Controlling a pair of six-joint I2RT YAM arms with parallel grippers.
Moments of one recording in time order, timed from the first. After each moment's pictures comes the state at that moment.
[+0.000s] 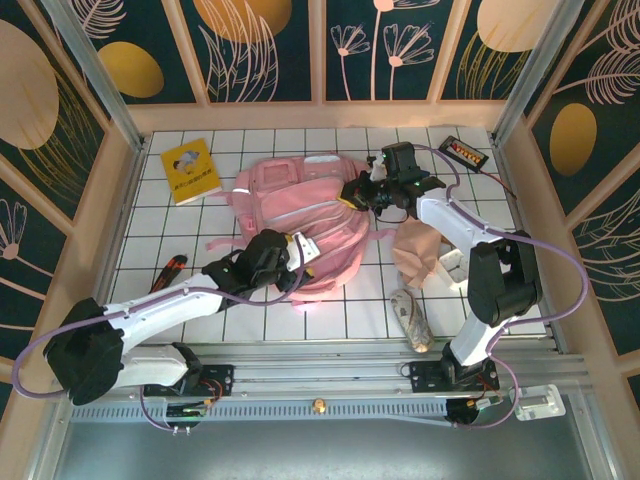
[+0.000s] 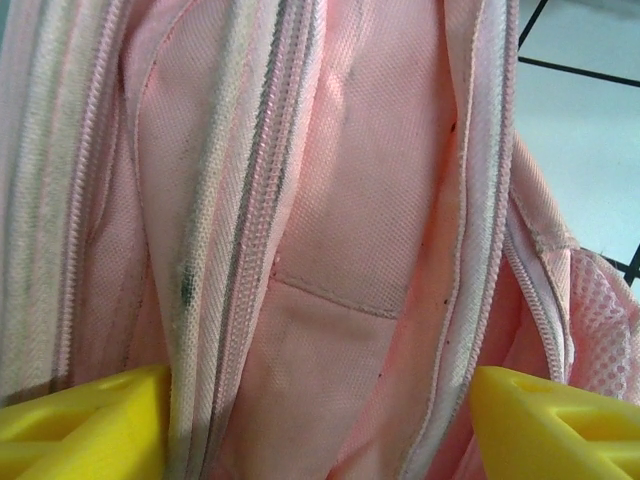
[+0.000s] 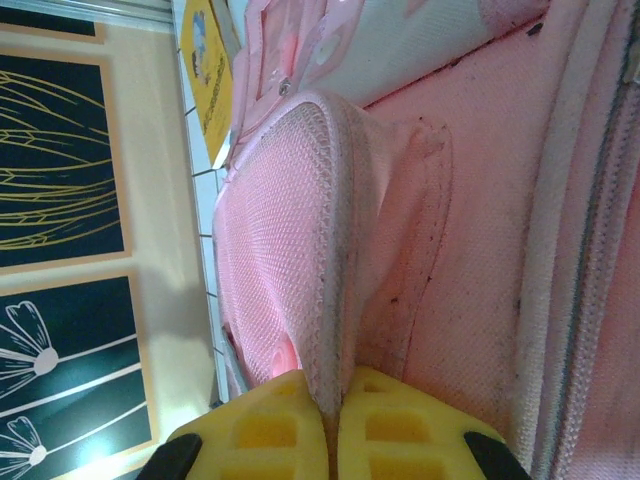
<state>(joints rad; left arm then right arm) -0.84 1.26 0.70 -0.13 -0.09 0.31 0.39 1.69 1.27 -0.32 -0.64 0.86</state>
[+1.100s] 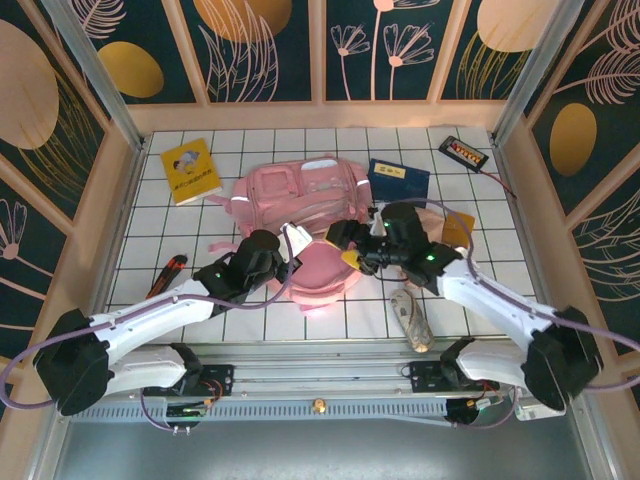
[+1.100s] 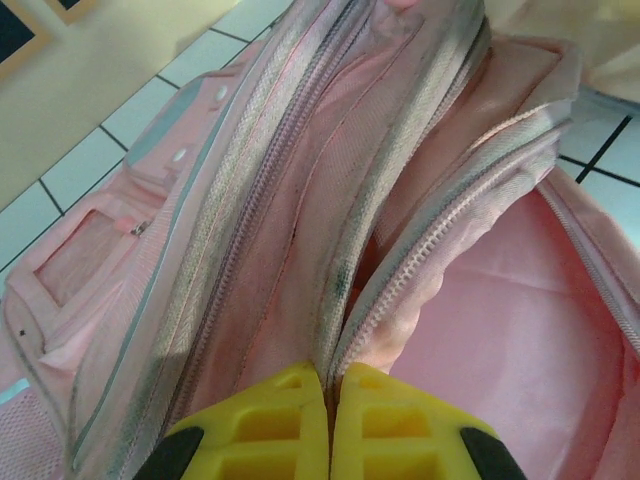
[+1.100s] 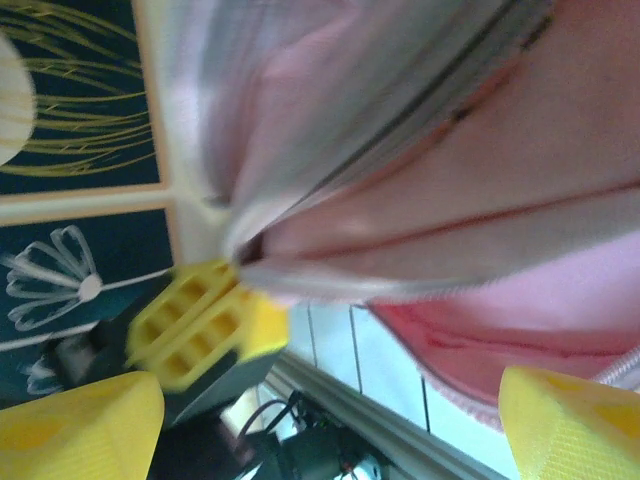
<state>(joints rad) -0.85 1.18 0.67 -0.02 -0.21 0.20 0.68 1.21 0.76 -0.11 -0.43 1.20</state>
